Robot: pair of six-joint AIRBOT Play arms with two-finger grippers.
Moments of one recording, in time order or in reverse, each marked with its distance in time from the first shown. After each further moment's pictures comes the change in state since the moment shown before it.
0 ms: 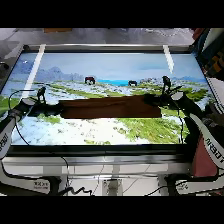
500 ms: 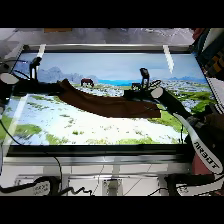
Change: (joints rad) left arm -0.058 0.229 0.280 -0.001 -0.353 0.027; right arm 0.284 -0.031 0.146 0.001 -0.061 0.039
